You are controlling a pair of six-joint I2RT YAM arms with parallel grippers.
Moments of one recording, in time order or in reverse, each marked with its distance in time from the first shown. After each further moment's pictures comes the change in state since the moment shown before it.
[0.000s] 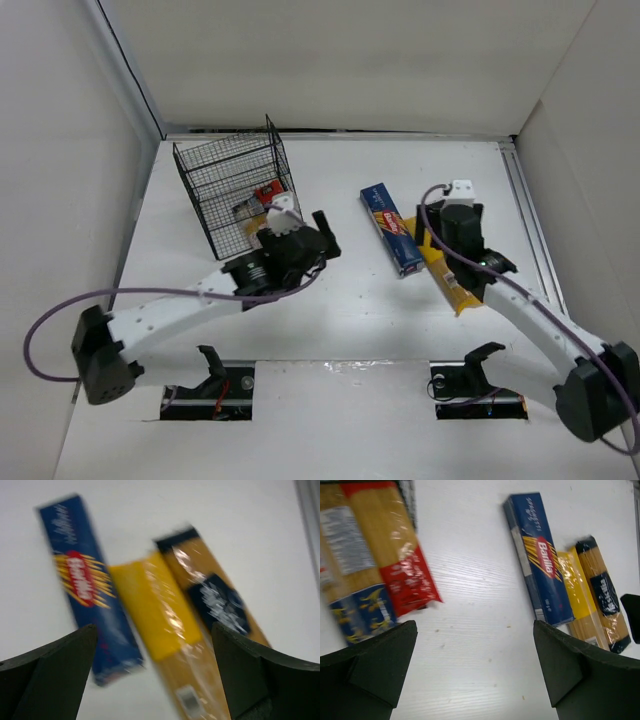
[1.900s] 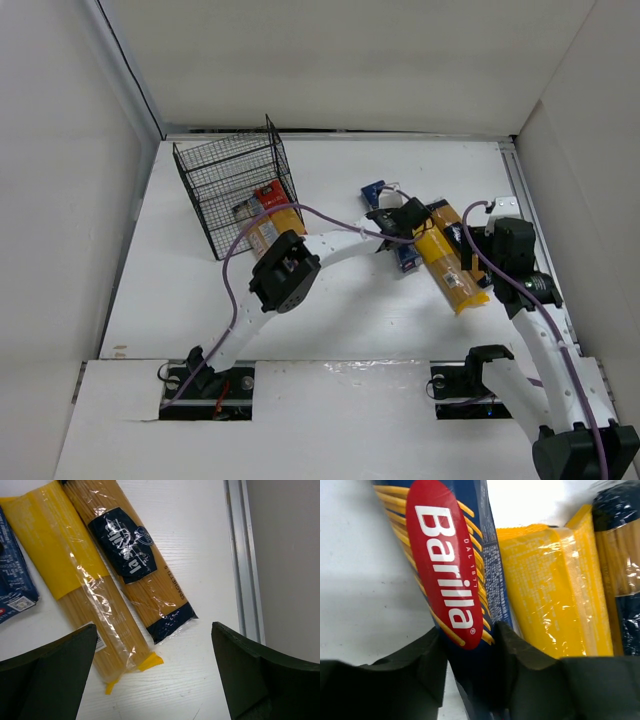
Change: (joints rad) left arm 0.039 1.272 1.049 -0.088 0.315 -0.055; right arm -0.399 -0.314 0.000 -0.465 -0.141 -0.258
